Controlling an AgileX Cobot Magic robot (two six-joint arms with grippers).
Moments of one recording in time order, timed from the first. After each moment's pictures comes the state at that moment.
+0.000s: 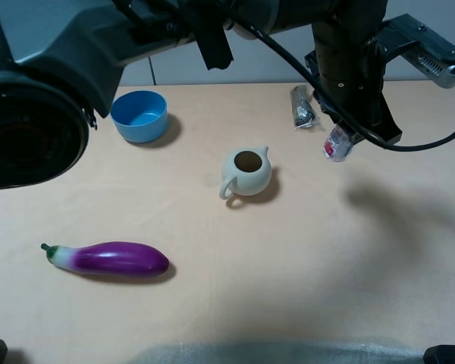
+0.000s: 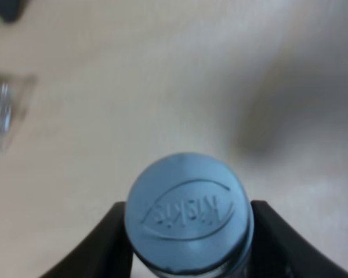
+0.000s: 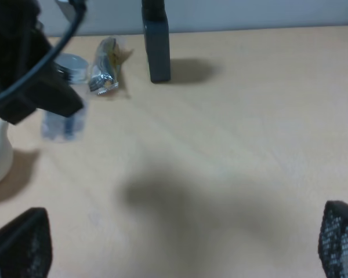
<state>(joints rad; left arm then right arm) -0.98 2.40 -2.27 0.00 0.92 0.16 0.03 -0.01 -0.50 0.01 1.02 0.02</state>
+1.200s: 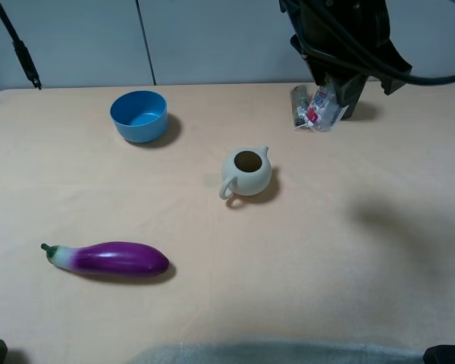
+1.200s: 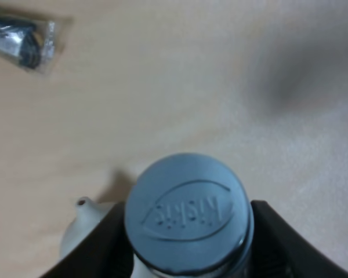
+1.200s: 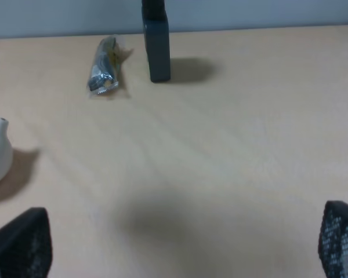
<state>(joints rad) -0.96 2.22 -2.27 0.01 1.16 0.09 0.03 -0.01 -0.49 0.01 1.02 0.02</state>
